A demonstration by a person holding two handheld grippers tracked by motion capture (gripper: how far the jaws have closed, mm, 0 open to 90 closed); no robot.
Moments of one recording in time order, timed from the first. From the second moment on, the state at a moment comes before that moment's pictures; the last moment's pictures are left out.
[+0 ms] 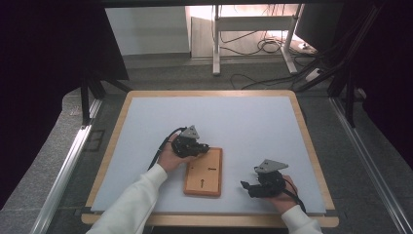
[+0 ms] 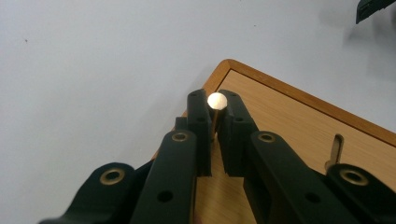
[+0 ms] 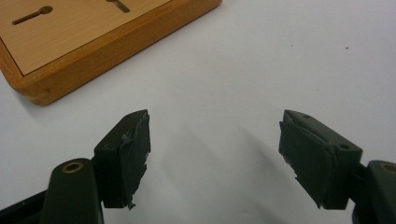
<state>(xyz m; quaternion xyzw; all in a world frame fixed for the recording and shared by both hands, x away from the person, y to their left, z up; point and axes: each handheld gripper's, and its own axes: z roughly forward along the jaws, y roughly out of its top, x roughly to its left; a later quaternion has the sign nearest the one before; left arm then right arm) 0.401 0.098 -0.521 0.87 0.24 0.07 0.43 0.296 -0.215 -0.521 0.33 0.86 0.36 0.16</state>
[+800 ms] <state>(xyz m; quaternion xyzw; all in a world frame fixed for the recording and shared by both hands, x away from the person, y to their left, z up) 0.414 0.100 -0.518 0.87 0.27 0.00 0.42 0.272 -0.188 -0.507 0.25 0.87 0.38 0.19</state>
